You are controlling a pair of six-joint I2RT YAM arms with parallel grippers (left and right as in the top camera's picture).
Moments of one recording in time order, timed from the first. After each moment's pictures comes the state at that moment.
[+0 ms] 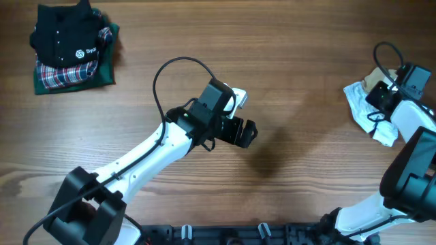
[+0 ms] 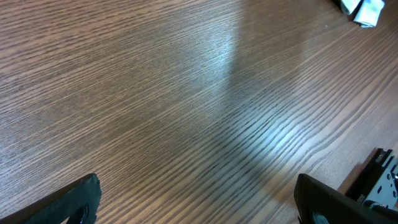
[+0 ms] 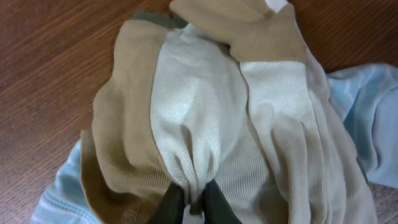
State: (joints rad) left arm -0.67 1.60 1.03 -0.42 0.34 -0.33; right arm -0.47 1.81 1.02 -0.18 0.08 0.16
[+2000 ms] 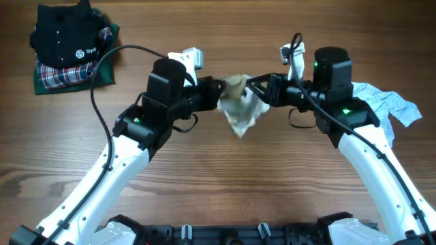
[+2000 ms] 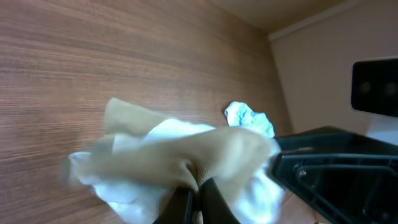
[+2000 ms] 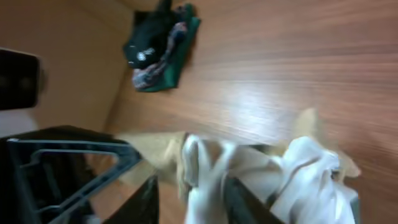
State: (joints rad) left arm -0.47 1.33 1.03 -0.25 0.35 -0.71; right arm 0.24 1.33 1.02 -0.34 -0.66 0.45
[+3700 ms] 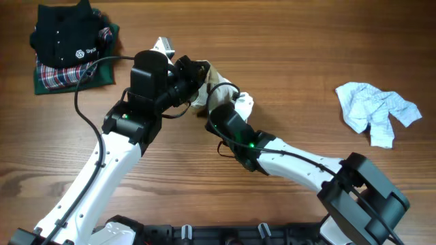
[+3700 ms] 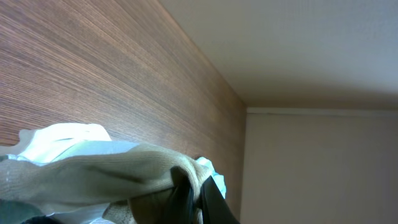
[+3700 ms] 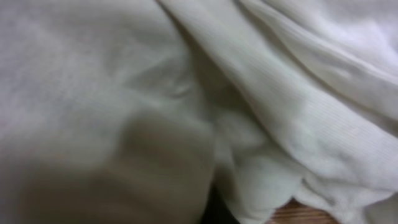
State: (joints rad) left arm -0.37 1.33 1.03 -0.15 0.30 -1.12; right arm 0.81 1.70 0.82 0.14 0.23 1.19
